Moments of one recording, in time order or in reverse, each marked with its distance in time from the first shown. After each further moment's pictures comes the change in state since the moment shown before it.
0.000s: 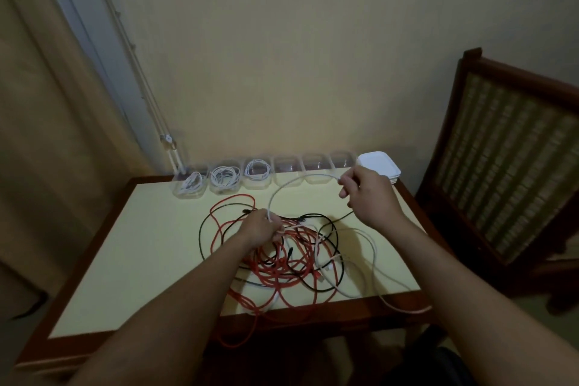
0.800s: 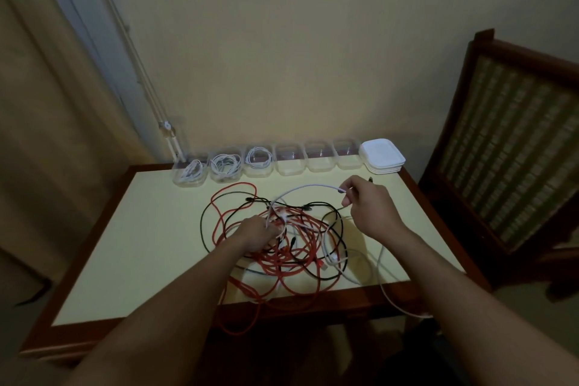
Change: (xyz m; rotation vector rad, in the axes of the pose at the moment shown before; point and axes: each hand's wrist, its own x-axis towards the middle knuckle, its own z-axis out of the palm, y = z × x) left_hand -0.002 -0.031 0.001 0.412 -0.094 0.011; right_hand -0.018 0.024 0.019 -0.150 -0.107 0.021
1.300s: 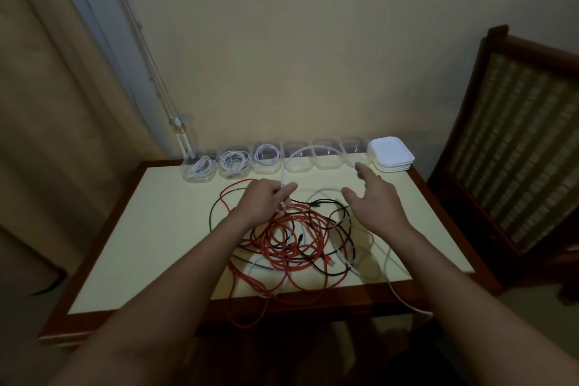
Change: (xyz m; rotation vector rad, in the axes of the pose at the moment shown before) left_hand -0.032 0.049 -0.048 -0.091 0.307 0.293; right_hand -0.004 -0.011 0.005 0.047 0.024 0.062
